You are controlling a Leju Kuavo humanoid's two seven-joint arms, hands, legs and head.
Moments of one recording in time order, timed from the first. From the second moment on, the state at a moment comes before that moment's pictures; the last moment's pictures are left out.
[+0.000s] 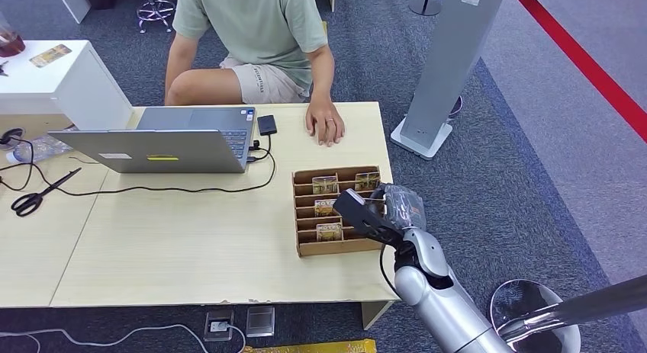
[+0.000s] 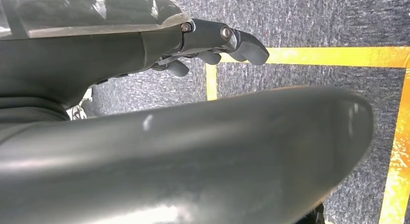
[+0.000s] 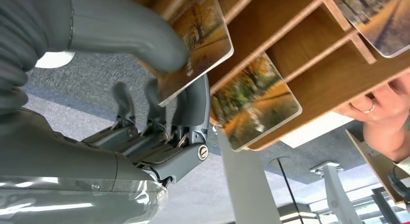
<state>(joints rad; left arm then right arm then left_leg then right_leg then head) -0.10 0.12 -1.13 -0.21 1.30 0.11 0.04 -0.36 -0.07 0.65 -1.21 0.89 -0.28 0.39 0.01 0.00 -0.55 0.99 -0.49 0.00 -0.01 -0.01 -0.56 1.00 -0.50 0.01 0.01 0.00</state>
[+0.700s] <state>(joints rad) -0.10 0.12 -1.14 -0.21 1.29 0.13 0.02 -0.30 -0.07 0.64 -1.26 0.91 -0.56 0.16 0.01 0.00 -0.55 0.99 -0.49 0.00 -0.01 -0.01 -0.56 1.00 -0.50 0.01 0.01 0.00</state>
